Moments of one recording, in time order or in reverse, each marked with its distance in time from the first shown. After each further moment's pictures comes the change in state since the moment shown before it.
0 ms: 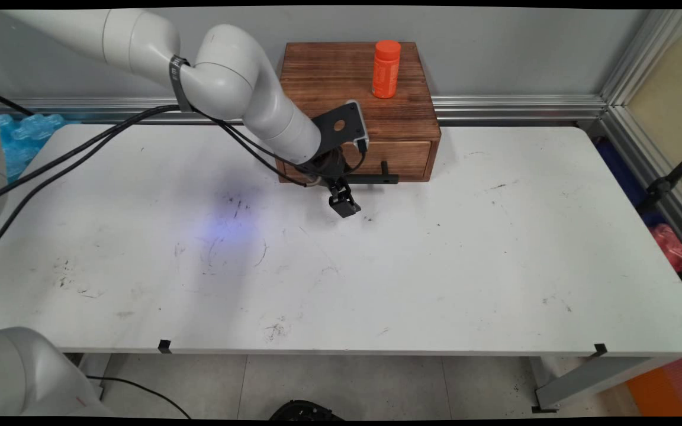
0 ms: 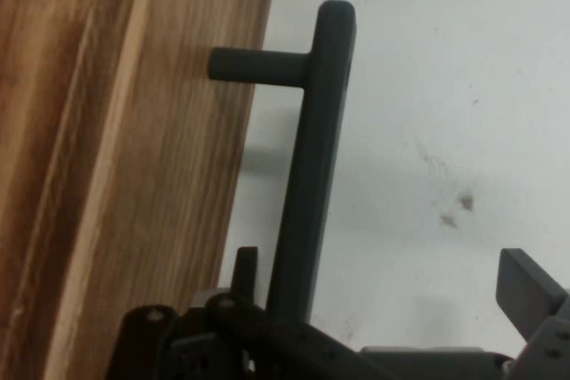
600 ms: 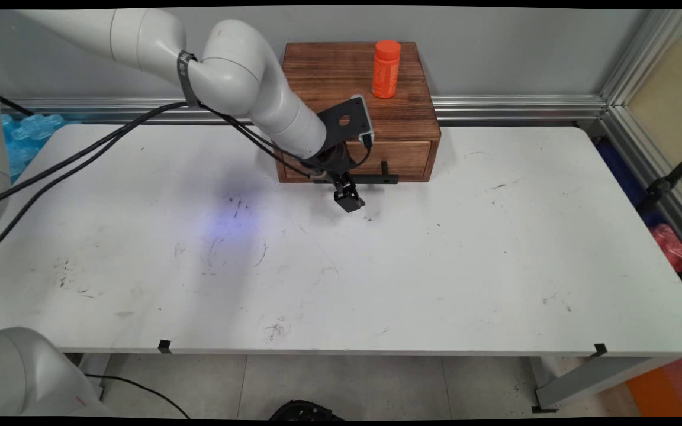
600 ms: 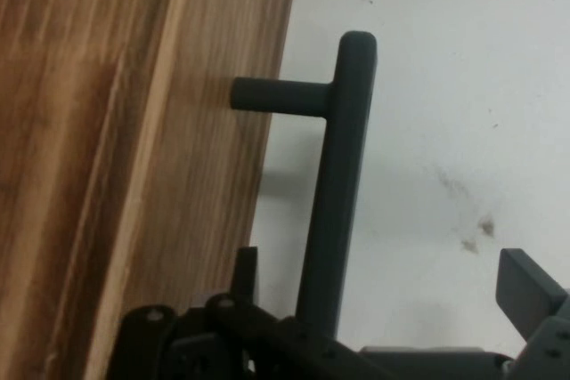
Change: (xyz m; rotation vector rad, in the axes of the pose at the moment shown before) arm 0.009 -0.006 0.003 0.010 0.008 0.007
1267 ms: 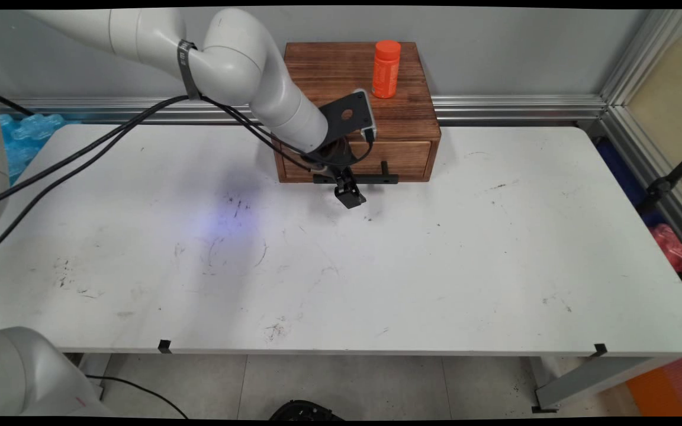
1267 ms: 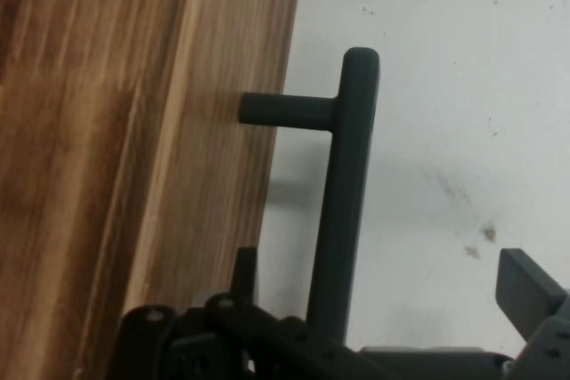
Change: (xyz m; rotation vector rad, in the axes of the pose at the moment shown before) arm 0.008 -0.004 -0.006 -0.001 -0.004 0.014
